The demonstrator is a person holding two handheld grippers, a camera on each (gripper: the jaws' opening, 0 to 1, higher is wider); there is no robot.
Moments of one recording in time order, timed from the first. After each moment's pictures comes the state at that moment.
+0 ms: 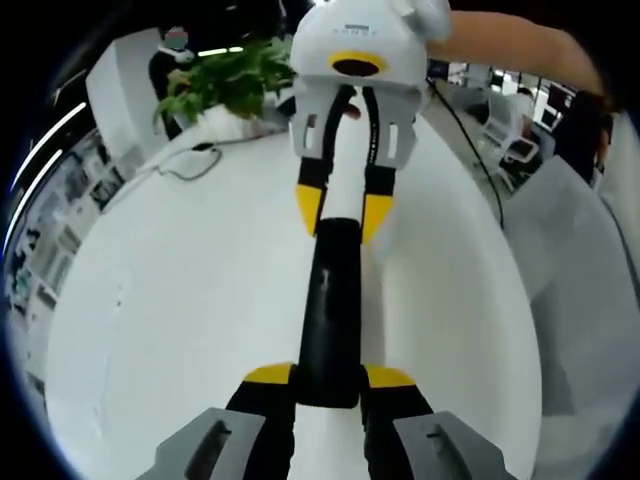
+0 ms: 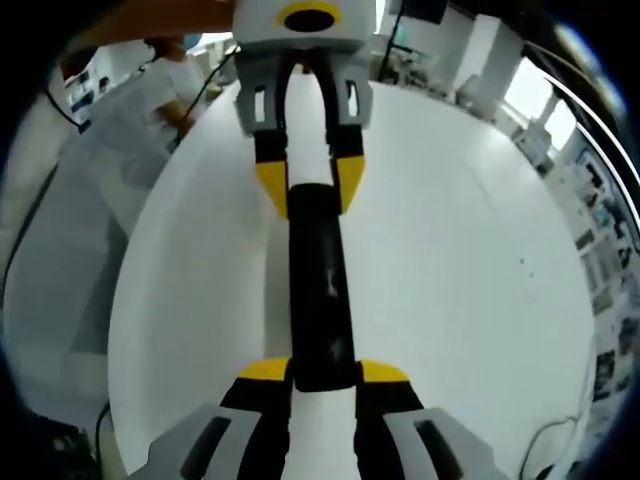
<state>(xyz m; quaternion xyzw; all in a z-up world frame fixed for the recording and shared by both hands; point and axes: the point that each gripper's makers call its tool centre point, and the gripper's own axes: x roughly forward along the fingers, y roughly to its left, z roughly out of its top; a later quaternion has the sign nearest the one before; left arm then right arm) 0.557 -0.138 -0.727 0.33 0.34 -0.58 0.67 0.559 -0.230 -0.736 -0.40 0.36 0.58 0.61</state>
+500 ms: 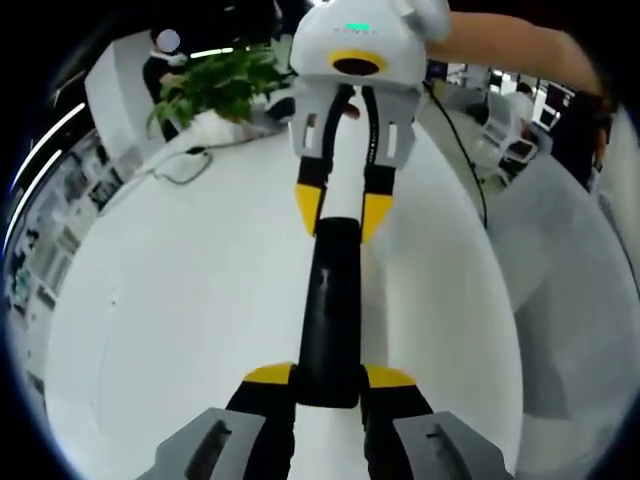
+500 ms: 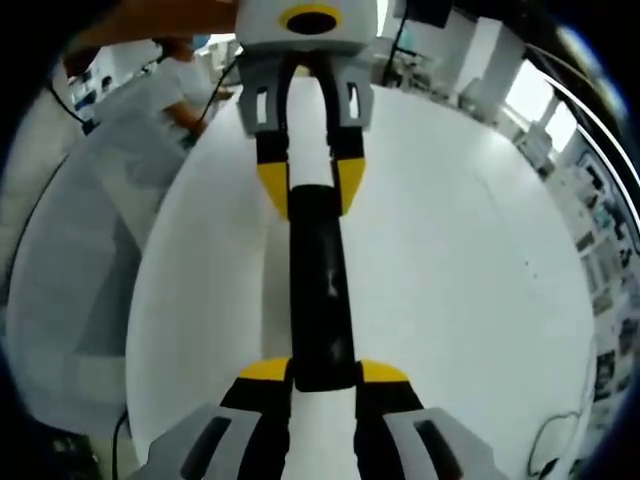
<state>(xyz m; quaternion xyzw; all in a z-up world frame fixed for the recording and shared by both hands) 0.524 -0.140 -0.725 0.33 0.34 -0.58 0.67 0.525 -0.232 -0.733 -0.40 0.35 0.59 0.61</state>
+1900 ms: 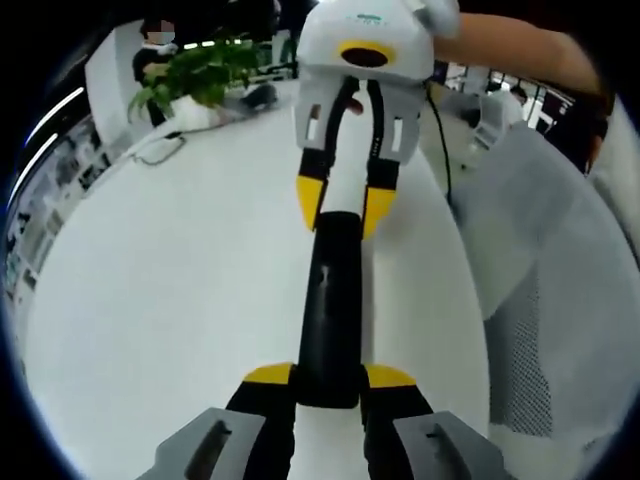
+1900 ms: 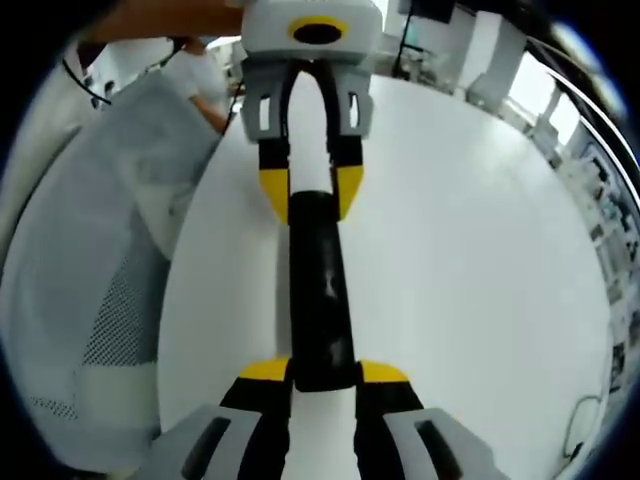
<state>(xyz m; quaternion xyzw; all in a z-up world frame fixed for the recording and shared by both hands) 0.456 -0.136 -0.769 0.31 0.36 -0.59 0.66 0.457 -0.227 -0.770 -0.39 0.36 0.60 0.60</state>
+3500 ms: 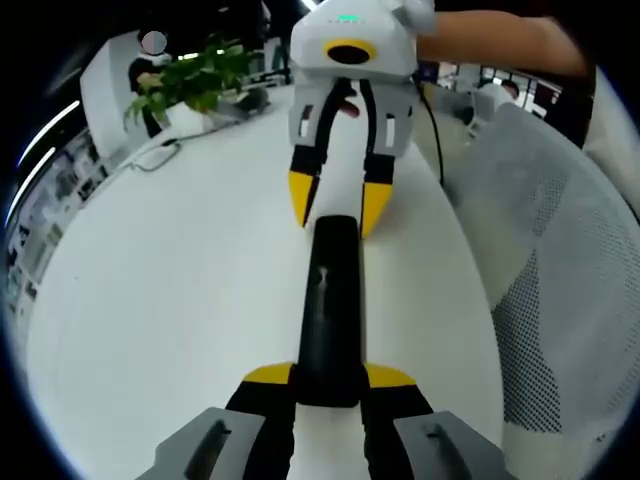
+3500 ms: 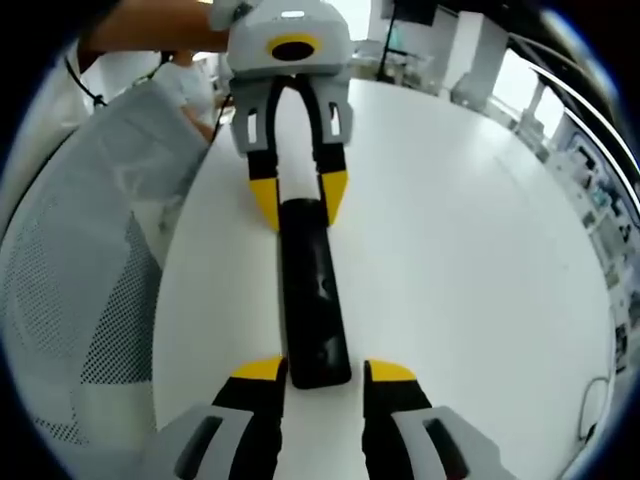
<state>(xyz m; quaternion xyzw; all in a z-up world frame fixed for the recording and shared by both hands) 0.453 -0.130 -0.780 0.31 0.34 -0.60 0.66 0.454 -0.226 -0.776 -0.36 0.36 0.58 0.63</state>
